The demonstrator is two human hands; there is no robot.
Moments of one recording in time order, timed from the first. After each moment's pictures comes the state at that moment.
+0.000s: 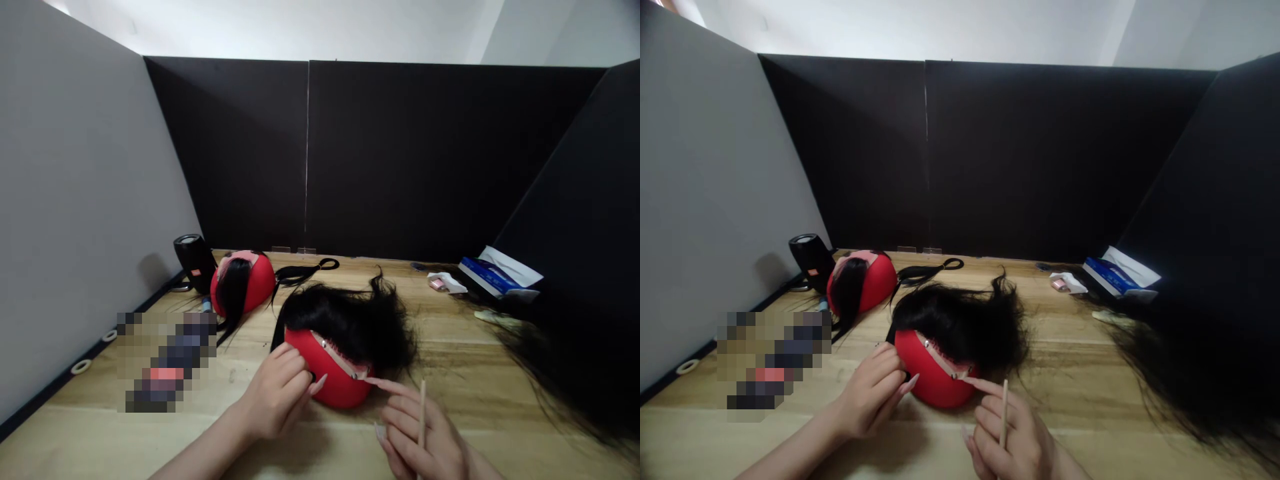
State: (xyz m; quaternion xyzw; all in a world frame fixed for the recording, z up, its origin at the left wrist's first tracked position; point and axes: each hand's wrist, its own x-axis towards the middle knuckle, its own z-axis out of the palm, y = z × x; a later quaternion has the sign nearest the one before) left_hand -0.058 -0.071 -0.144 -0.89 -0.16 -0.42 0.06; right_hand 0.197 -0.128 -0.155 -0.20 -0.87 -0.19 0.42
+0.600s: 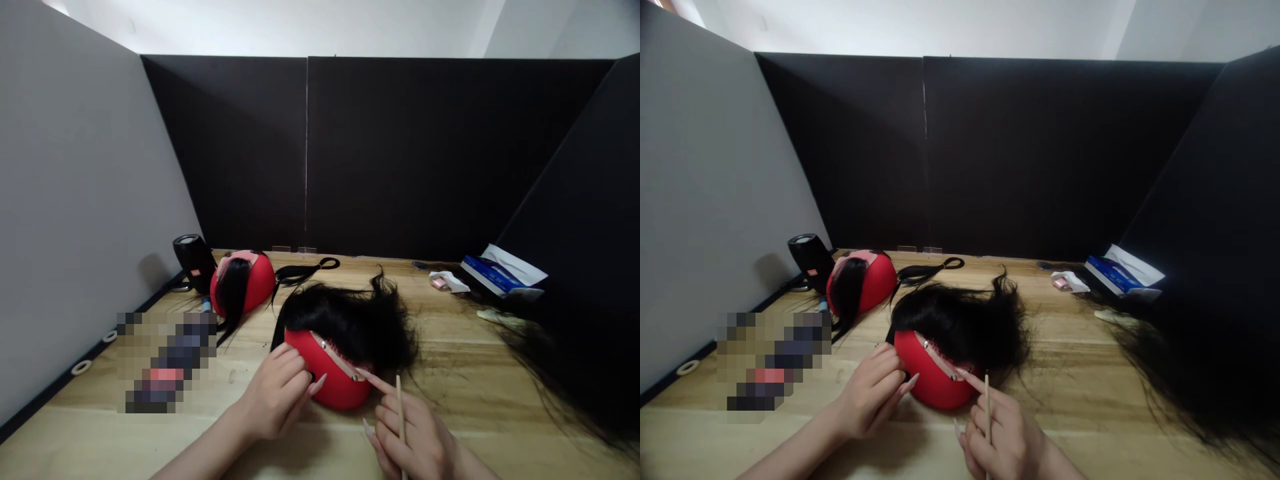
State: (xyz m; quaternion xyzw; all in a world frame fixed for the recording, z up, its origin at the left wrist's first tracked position) left_hand -0.059 -0.070 -0.148 -0.90 -0.18 -0.40 0.06; right_hand 0.189 -0.119 -0.163 -0.18 -0.88 -0.16 0.41
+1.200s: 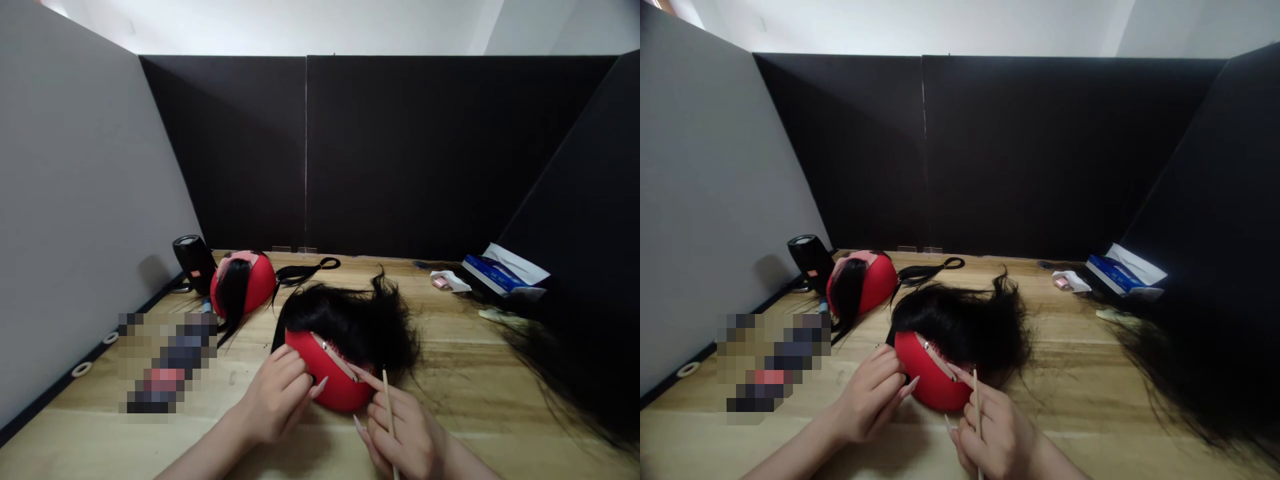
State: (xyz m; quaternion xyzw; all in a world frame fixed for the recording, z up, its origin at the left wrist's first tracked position) left_hand -0.059 -0.071 -0.144 -0.90 -0.17 -0.41 0.06; right_hand 0.181 -0.111 -0.169 -0.17 -0.89 -0.18 0.40
